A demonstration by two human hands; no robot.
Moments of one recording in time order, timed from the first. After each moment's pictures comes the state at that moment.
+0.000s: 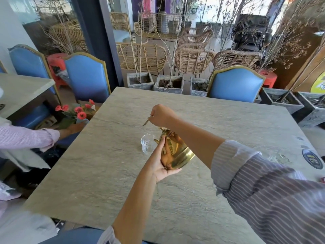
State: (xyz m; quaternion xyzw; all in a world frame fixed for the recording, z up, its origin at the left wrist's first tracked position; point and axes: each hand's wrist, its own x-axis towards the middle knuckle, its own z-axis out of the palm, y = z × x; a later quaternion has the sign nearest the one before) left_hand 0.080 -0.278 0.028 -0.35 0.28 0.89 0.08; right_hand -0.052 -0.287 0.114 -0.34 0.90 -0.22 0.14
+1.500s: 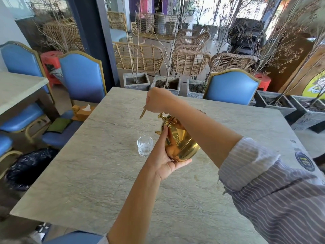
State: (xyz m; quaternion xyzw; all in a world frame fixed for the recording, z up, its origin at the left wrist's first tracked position) left_hand 0.080 -0.258 0.081 -0.26 0.24 0.93 0.04; right_hand -0.048 -0.285 0.195 -0.42 0.90 -0.11 0.12
